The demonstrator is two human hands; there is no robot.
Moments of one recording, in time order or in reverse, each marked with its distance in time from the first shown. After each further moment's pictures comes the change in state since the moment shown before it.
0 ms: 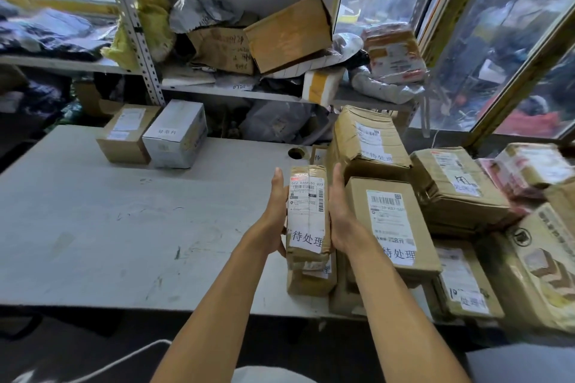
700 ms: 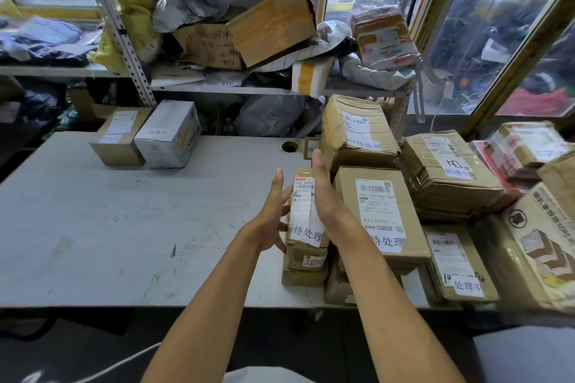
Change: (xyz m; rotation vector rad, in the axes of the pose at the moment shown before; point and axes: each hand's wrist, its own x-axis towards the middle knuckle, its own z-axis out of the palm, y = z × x) left_hand 0.020 -0.016 0.016 0.132 -0.098 -0.035; right_hand -0.012 -0.007 -0.004 -0.193 0.094 -0.145
